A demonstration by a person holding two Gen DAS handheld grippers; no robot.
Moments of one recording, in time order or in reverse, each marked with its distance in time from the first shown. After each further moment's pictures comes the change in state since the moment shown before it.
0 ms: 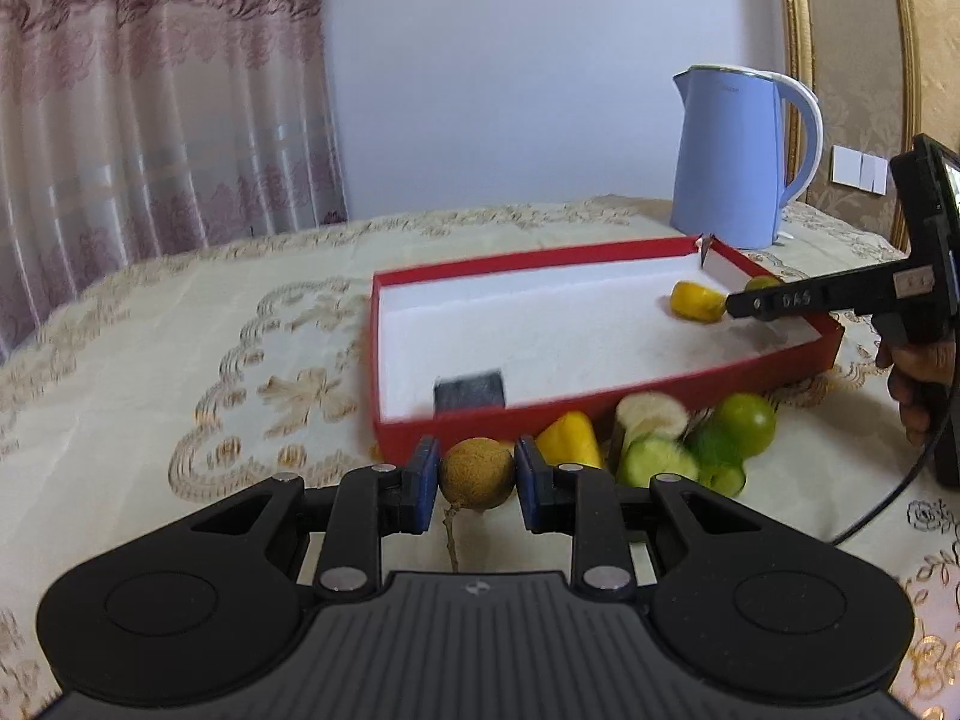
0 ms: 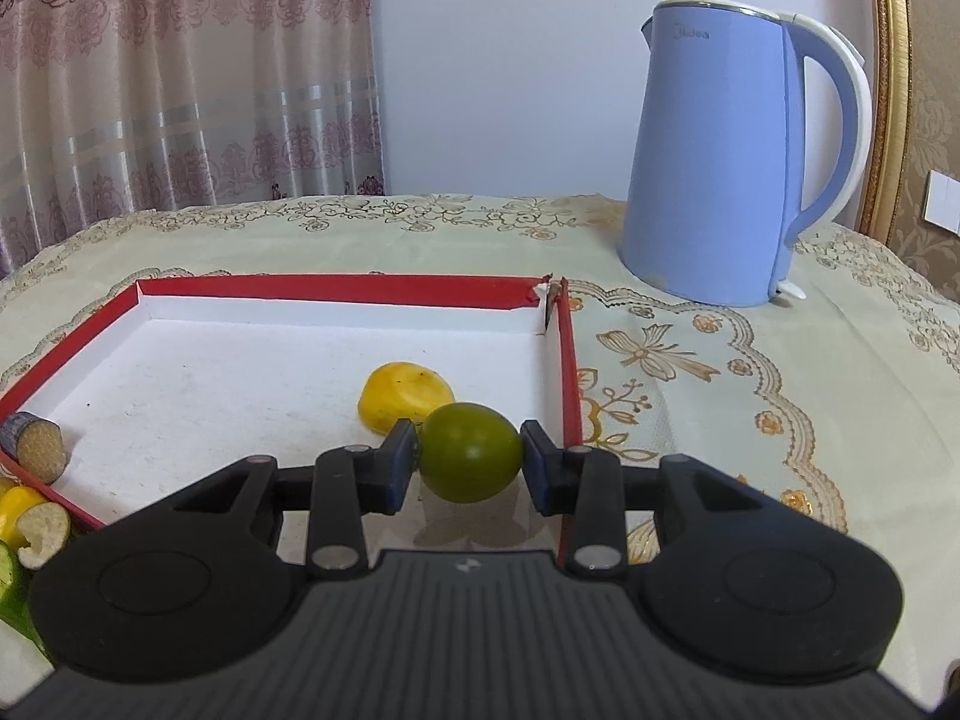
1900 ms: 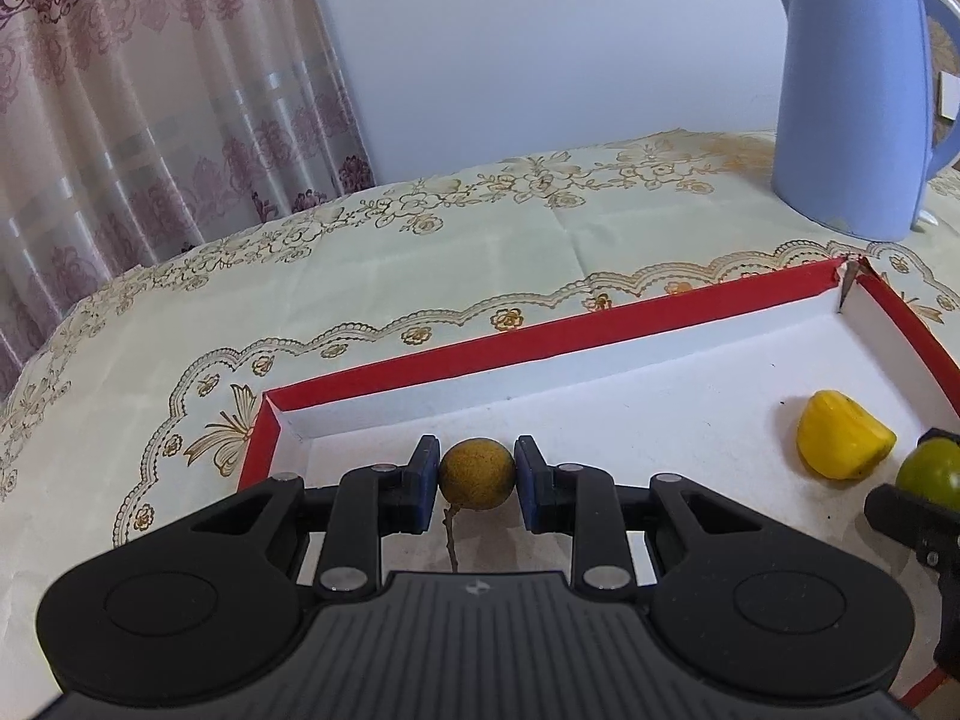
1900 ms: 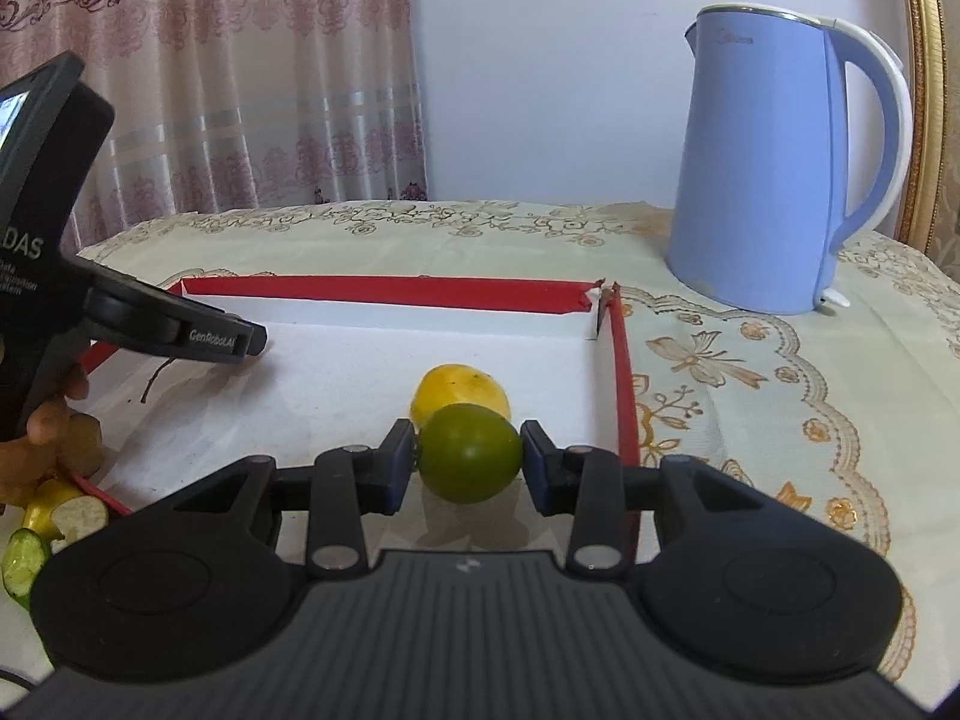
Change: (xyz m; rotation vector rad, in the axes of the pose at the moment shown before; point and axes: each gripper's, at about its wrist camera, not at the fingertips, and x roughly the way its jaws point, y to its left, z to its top) left arm 0.176 -0.043 0.104 0.037 0.215 0.148; right arm 0.002 0.005 -0.001 -0.004 -0.015 0.092
